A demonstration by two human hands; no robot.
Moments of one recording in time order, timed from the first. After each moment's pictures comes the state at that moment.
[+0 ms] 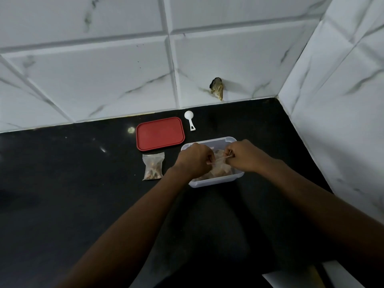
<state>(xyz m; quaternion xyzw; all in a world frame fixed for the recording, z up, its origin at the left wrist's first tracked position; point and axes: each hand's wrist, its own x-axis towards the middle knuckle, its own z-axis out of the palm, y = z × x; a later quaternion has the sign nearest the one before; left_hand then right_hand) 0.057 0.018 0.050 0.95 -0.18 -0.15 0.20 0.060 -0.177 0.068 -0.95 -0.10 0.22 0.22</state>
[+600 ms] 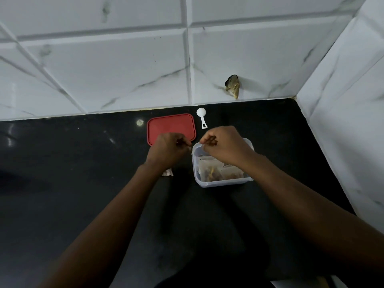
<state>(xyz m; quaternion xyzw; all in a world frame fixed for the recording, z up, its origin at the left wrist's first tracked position) 0.062 0.112 0.054 0.94 -0.02 -0.05 0.34 0.074 -0.095 0.088 -0.91 -0.15 0.10 0.38</state>
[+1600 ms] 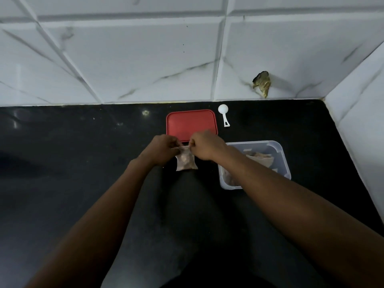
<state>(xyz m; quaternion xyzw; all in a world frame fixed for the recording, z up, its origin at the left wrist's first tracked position) 0.078 0.211 0.019 0.94 0.00 -0.16 0.31 0.112 0.029 0.042 -0.94 -0.21 0.22 0.15</state>
